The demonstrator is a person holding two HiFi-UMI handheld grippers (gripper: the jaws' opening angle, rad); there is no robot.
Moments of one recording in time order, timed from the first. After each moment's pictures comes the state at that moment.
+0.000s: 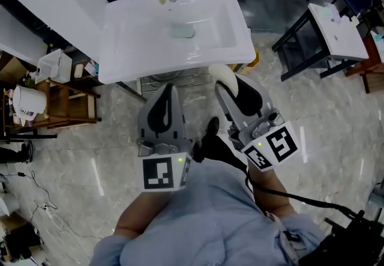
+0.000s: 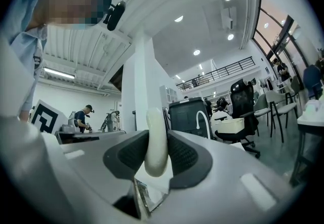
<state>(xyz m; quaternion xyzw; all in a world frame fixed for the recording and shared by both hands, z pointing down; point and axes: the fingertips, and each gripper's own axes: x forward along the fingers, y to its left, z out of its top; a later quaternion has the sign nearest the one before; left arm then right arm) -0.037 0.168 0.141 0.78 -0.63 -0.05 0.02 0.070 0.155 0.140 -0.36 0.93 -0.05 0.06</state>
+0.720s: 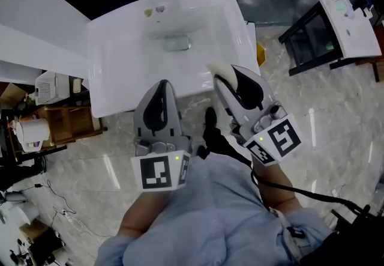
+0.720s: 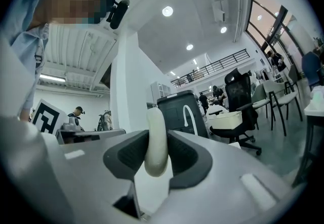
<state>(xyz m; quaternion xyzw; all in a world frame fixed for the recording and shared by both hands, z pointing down) -0.020 -0.008 0.165 0.78 -0.63 -0.01 0.04 0.091 -0.019 0.170 -0.36 0.93 -0.09 0.06</state>
